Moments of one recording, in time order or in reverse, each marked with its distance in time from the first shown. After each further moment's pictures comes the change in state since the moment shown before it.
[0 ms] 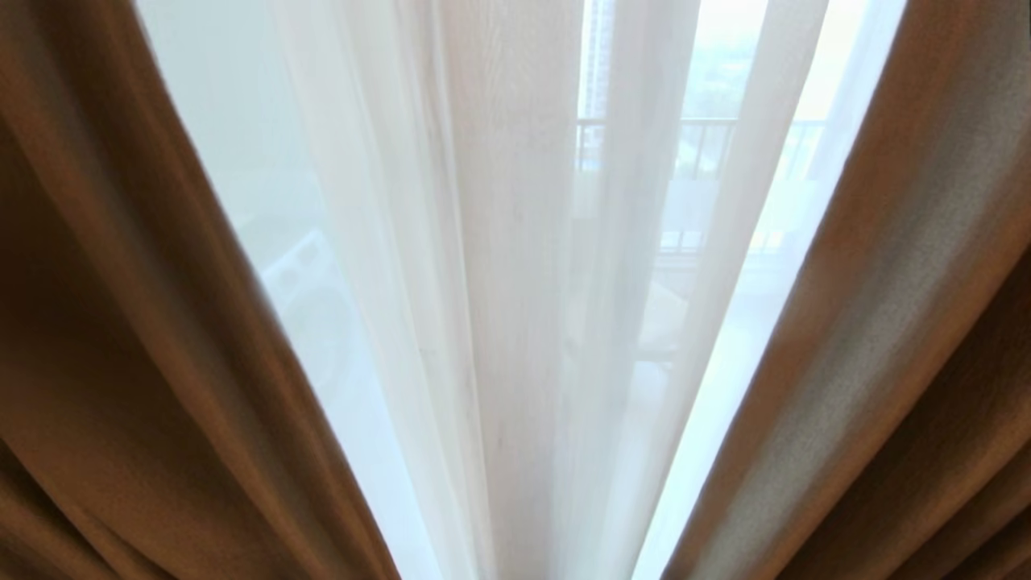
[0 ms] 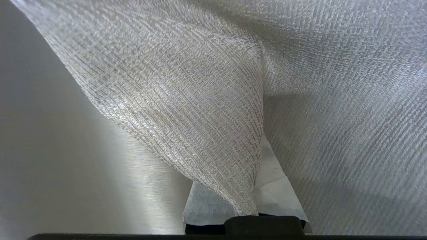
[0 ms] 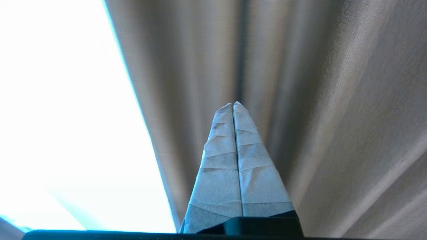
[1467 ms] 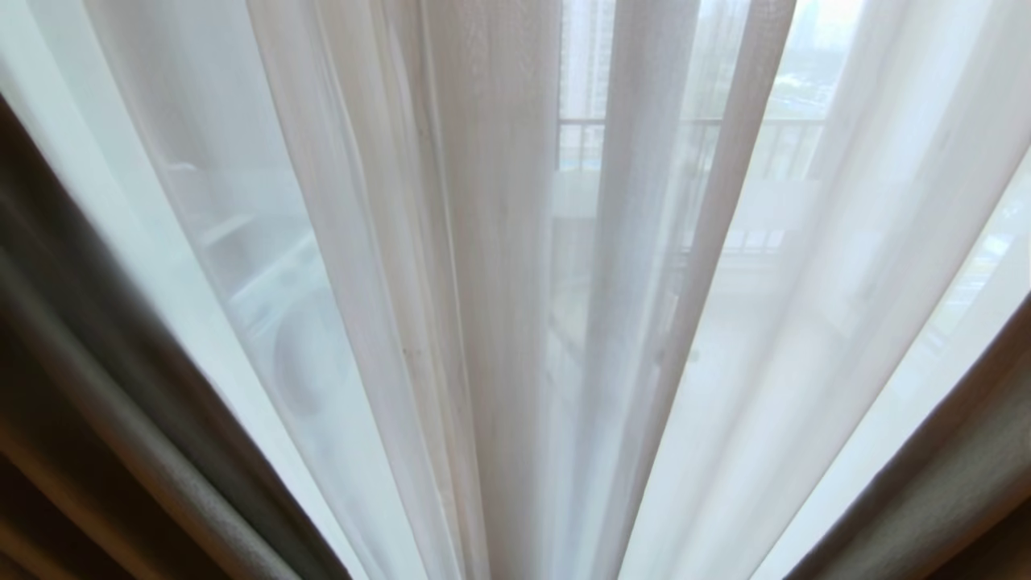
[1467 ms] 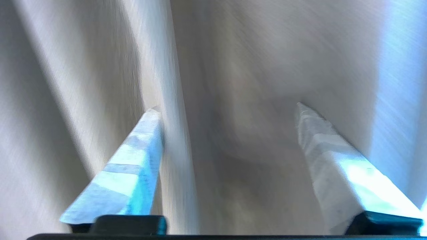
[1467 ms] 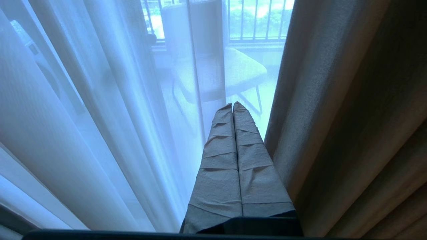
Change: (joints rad) left arm -0.047 -0.354 0.453 0.002 0.095 0.002; right arm 0.000 0.000 0.000 0.000 0.000 0.000
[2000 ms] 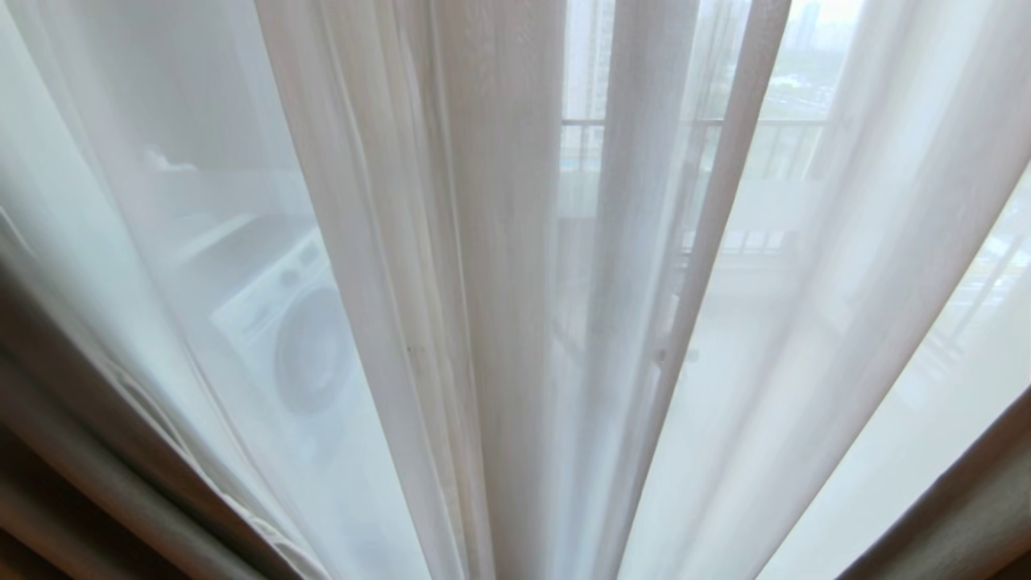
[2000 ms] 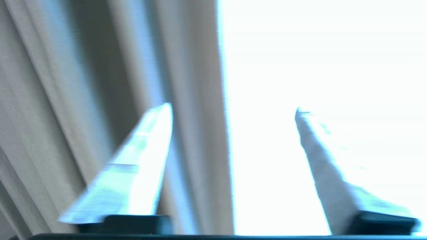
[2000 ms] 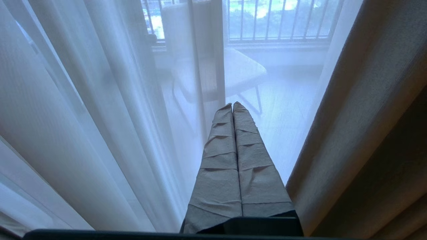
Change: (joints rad) left arm -0.002 -0.270 0.315 0.007 0.042 0.003; right arm 0.000 0.000 0.000 0.000 0.000 0.000
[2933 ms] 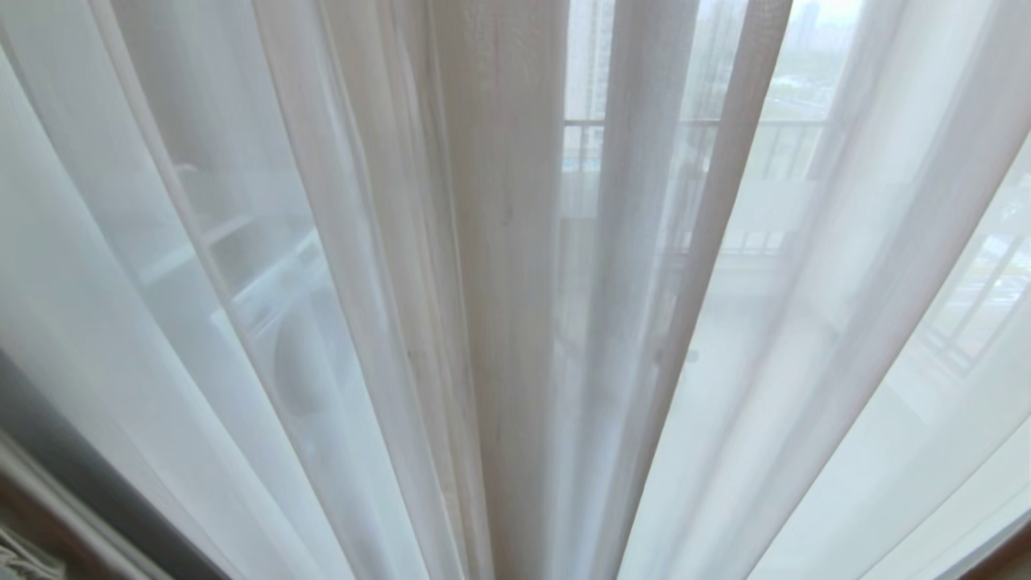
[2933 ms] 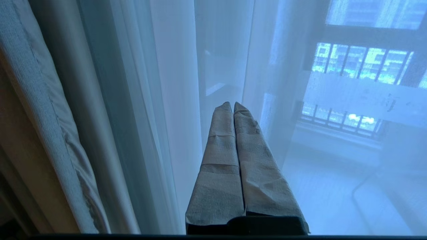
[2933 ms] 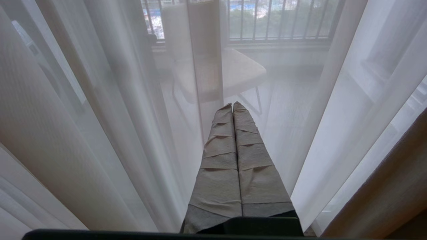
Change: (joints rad) left arm -0.001 -0.027 0.081 -0.009 -0.003 -0.004; right arm 0.000 0.000 0.000 0.000 0.000 0.000
